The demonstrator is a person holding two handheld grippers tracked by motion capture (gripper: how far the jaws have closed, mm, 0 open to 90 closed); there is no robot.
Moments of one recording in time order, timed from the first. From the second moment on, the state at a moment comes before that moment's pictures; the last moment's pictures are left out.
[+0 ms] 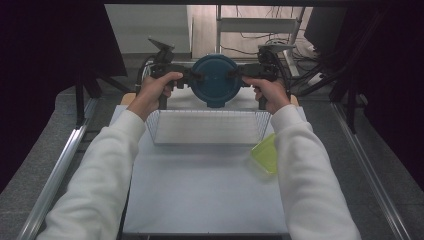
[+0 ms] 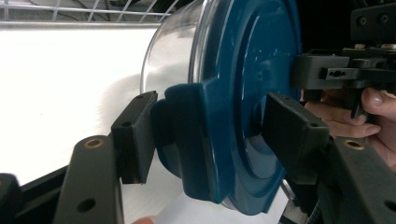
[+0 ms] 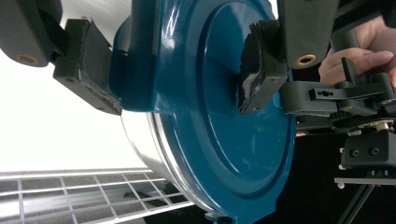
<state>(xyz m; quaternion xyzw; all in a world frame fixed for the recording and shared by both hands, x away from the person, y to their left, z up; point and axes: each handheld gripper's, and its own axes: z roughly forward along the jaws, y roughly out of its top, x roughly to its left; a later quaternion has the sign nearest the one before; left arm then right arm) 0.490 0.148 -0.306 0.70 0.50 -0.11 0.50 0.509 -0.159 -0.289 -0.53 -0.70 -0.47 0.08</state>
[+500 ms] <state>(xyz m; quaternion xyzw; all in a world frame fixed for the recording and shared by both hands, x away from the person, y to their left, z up) 0.510 0.149 -0.323 0.66 0.54 -0.15 0.49 0.526 -0.158 -0.306 -0.58 -0.67 -0.46 0.12</state>
